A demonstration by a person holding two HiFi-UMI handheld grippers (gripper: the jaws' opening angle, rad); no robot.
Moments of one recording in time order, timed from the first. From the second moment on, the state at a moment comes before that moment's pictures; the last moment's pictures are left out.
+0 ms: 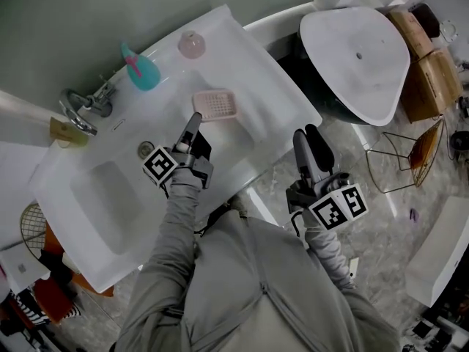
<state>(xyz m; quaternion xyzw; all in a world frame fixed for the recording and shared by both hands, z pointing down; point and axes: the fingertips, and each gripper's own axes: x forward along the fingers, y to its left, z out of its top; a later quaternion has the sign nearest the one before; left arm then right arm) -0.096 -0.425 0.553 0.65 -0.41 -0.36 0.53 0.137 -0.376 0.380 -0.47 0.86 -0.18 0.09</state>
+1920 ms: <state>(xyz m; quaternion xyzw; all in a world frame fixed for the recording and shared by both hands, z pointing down) 0.002 -0.467 0.588 0.81 -0.47 0.05 0.34 0.176 -0.378 0.397 -0.53 0.82 -0.21 0.11</state>
